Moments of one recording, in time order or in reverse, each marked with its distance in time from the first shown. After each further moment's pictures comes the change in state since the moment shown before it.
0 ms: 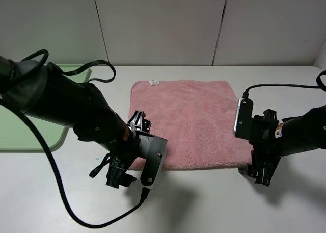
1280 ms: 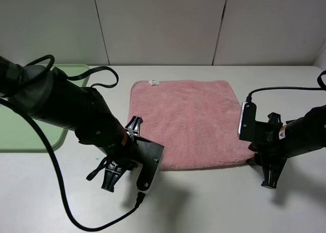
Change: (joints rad) left arm 0.001 0.019 0.002 0.014 0.019 0.001; right arm -0.031 0.018 -0.007 -0.037 0.067 -0.009
